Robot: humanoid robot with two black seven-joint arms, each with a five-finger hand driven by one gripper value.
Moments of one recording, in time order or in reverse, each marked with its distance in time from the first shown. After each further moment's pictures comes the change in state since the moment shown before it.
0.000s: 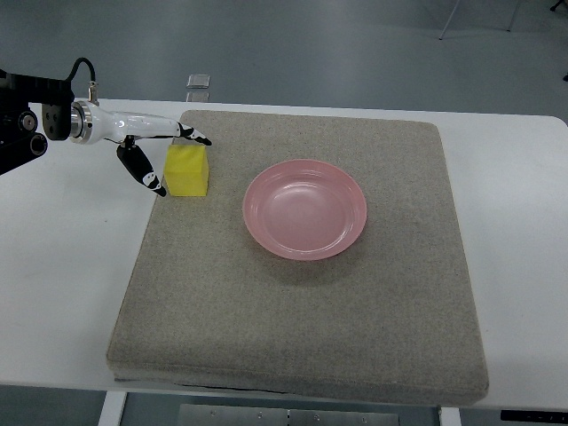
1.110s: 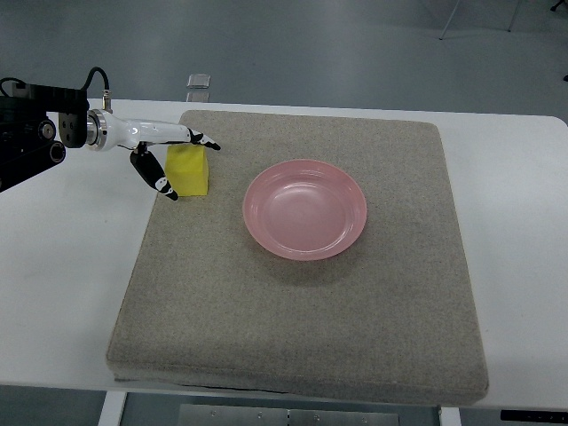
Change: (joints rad) left arm 0.039 -0.070 -0.012 0.067 -0.001 0.023 -0.002; right arm 0.000 0.000 0.000 0.000 0.000 0.001 0.000
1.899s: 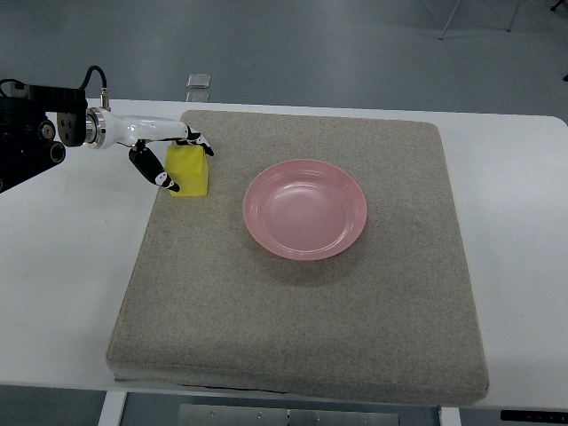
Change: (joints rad) left arm 0.000 -0.004 0.002 0.017 0.006 0.026 0.002; right arm 0.000 0.000 0.000 0.000 0.000 0.000 0.000
